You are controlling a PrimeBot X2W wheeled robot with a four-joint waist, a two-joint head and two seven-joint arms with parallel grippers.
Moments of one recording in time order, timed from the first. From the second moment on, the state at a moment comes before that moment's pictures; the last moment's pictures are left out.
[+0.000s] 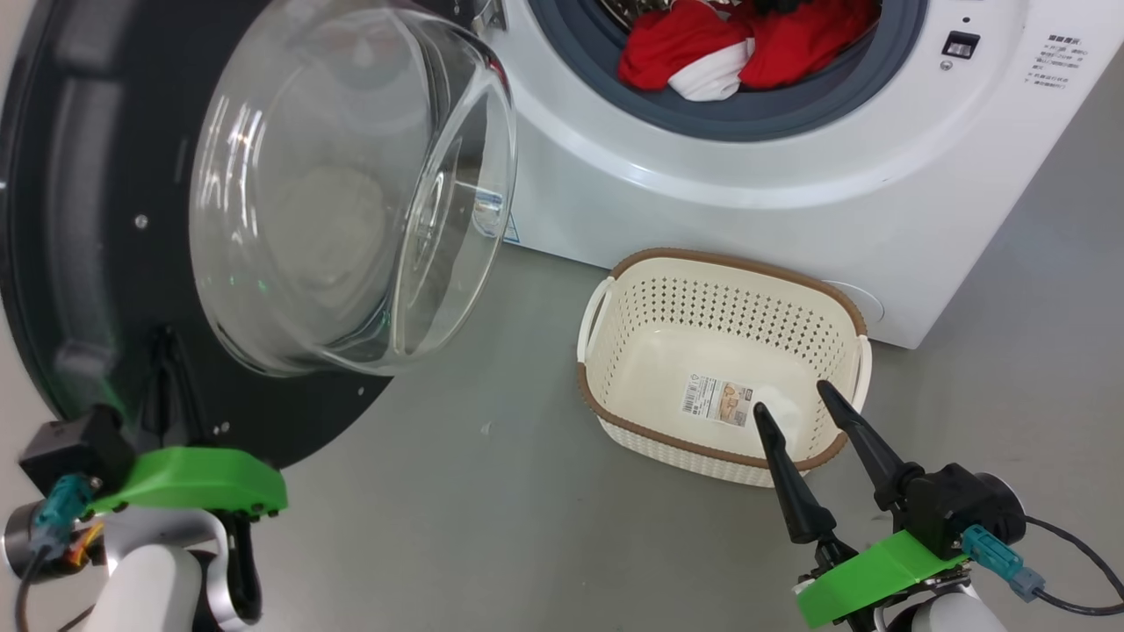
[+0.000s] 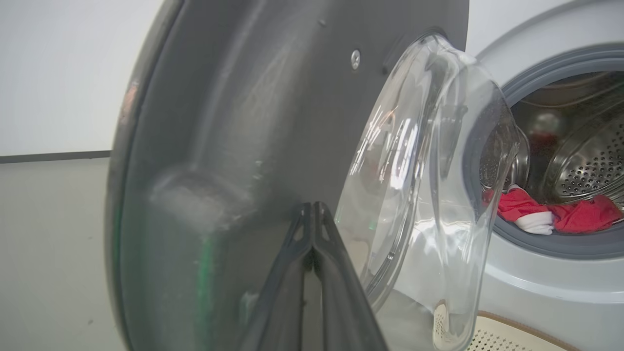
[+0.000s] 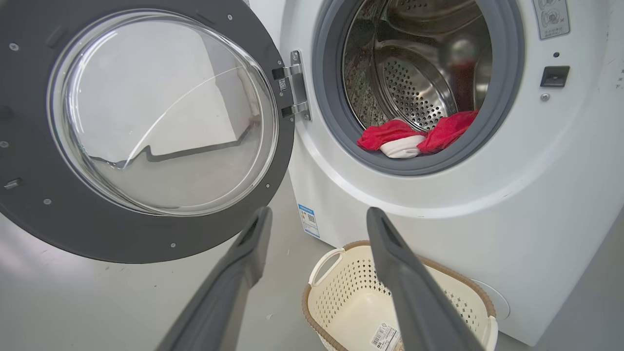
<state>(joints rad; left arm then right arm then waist) -0.34 0.20 -0.11 0.30 -0.47 0.31 -0.24 -0.08 -0.05 0.15 0.19 0.24 0.12 -0.26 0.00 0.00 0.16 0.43</state>
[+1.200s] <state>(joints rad) -0.53 0.19 0.12 0.55 -0.44 0.21 -0.25 -0.10 -0.05 0.16 0.15 0.18 0.12 -0.22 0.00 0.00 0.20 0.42</state>
